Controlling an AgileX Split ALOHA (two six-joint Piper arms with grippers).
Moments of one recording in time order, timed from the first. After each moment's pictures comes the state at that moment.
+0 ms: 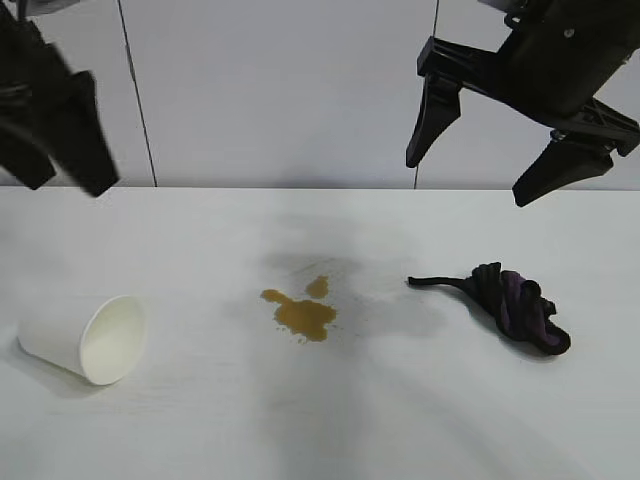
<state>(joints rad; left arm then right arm) -0.19 1.67 -1.29 -0.35 1.16 0.84 0.26 1.64 -1.19 0.27 0.71 0.15</state>
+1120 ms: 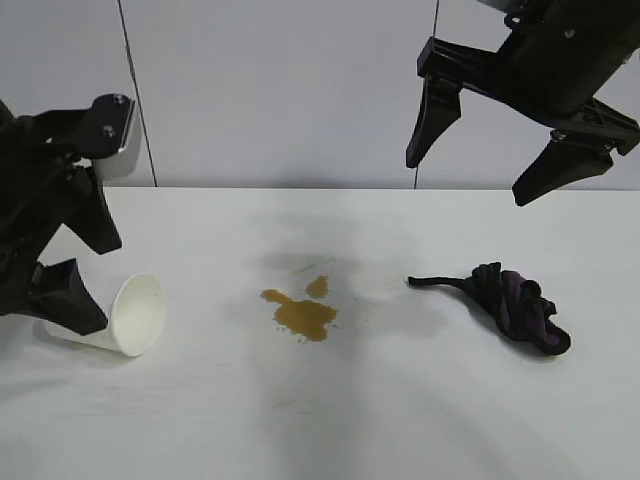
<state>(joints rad) -0.28 1.79 -0.99 -0.41 0.57 1.53 0.26 1.64 -1.19 0.27 0.71 0.13</state>
